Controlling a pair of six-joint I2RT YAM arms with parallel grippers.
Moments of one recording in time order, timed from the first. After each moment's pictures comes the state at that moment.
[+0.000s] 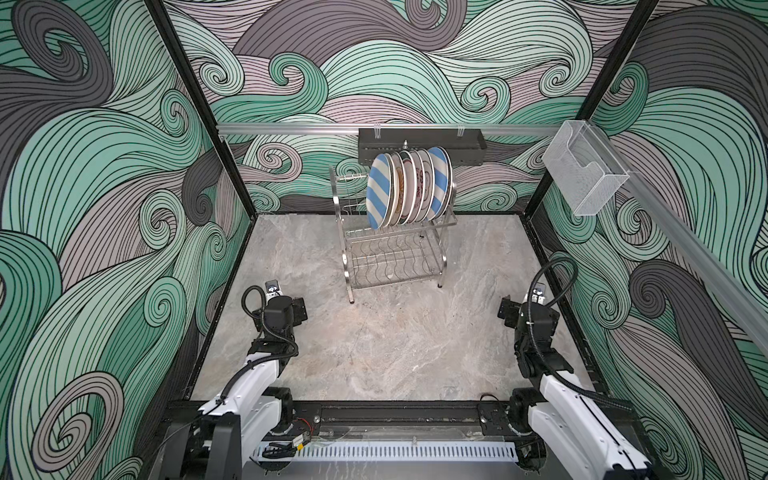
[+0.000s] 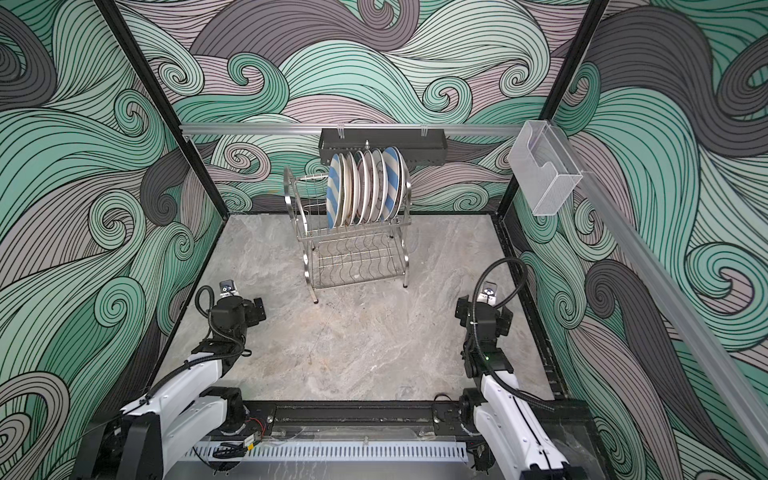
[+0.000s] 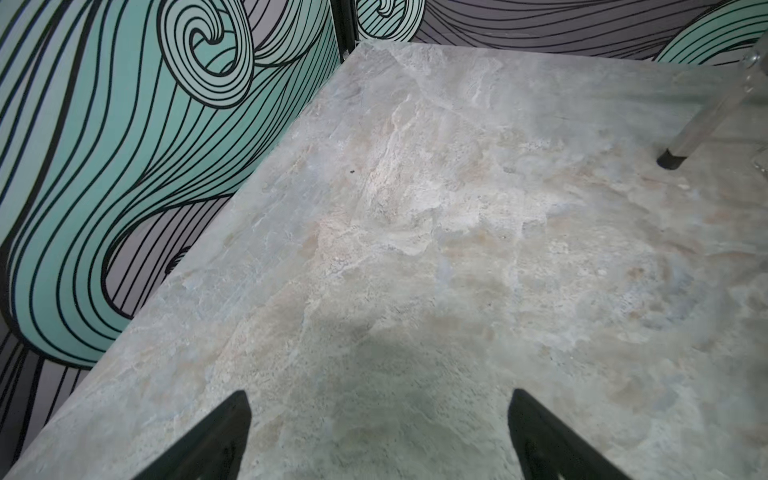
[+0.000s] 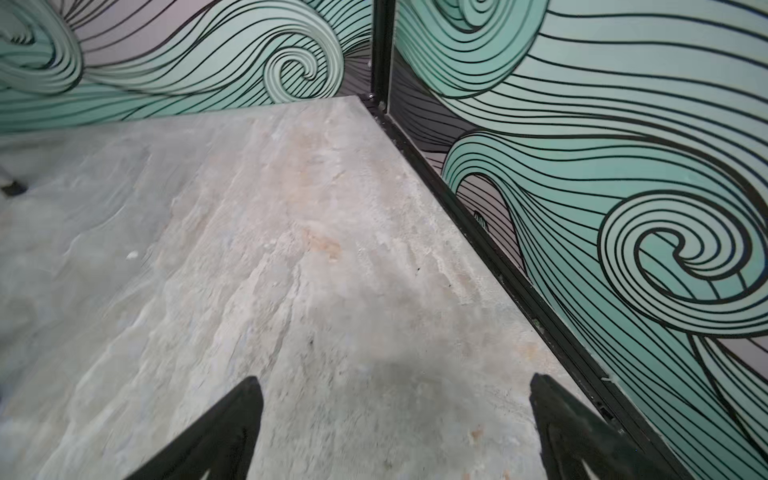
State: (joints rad) left arm -0.03 1.04 0.24 0.28 -0.40 -0.13; right arm -0.01 0.83 0.20 0.23 0.42 0.09
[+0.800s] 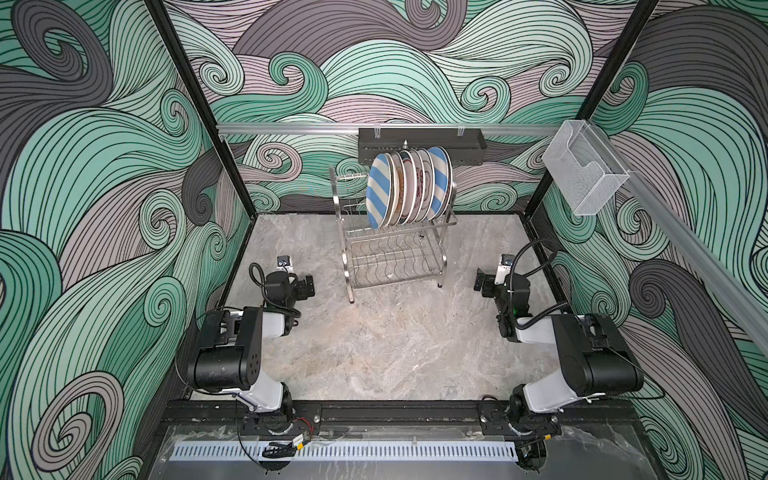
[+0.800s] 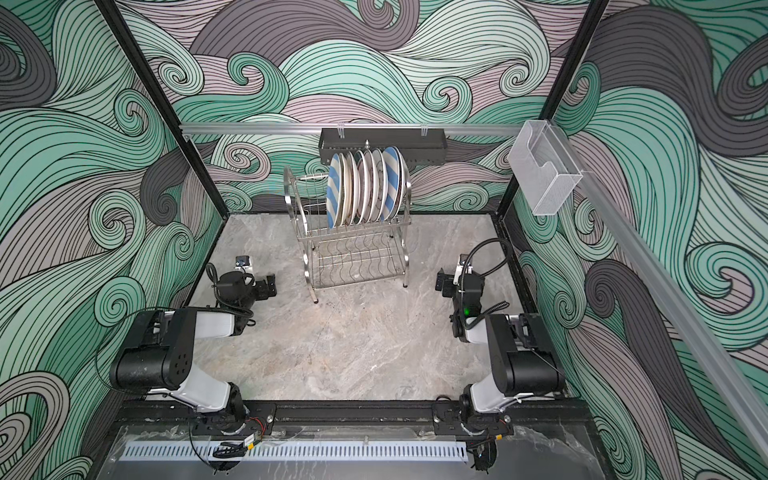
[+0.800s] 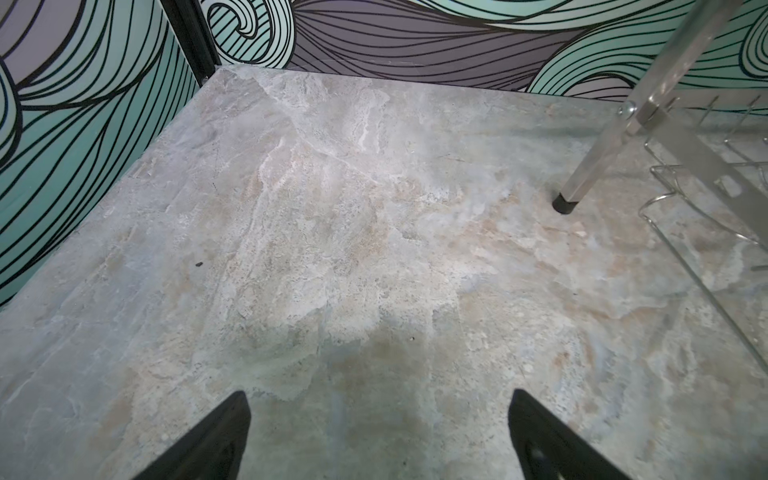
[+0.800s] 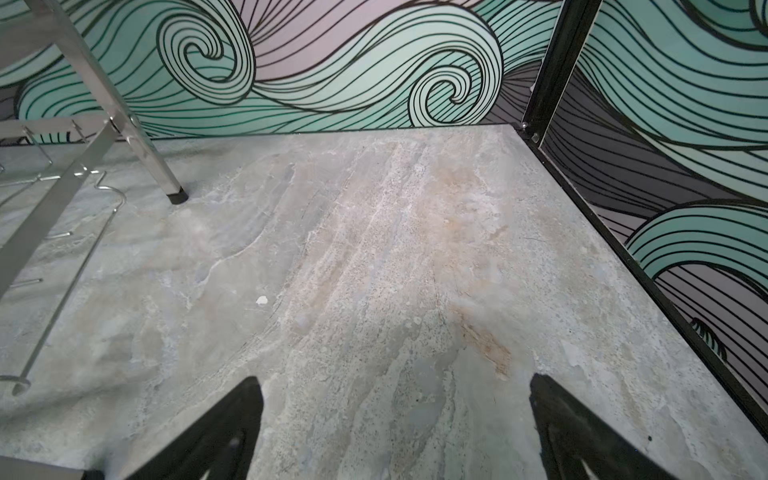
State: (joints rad) left arm 0.07 1.56 0.45 0.62 -0.02 -0.03; right arm 0.04 1.54 0.40 0.78 0.14 0.00
